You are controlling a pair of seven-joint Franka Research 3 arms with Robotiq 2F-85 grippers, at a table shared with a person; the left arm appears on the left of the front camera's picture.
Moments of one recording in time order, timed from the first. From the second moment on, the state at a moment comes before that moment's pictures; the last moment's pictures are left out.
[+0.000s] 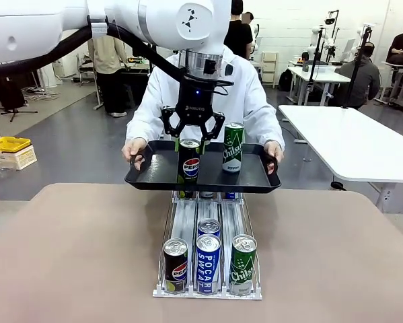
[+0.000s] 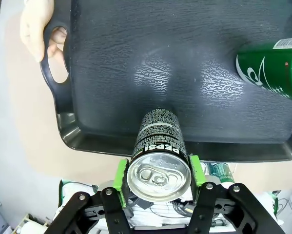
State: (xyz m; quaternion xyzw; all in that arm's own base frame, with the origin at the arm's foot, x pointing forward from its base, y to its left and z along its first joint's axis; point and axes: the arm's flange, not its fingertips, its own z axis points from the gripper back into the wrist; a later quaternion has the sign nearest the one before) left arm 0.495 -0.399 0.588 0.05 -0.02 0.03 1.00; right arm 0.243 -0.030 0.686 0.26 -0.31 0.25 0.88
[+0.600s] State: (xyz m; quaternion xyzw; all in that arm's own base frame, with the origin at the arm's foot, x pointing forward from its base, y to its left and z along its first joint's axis) left arm 0.501 -0.394 0.592 0.03 -0.01 0.02 1.00; right arm 0.243 -0.030 0.686 0.26 -0.31 0.25 0.88
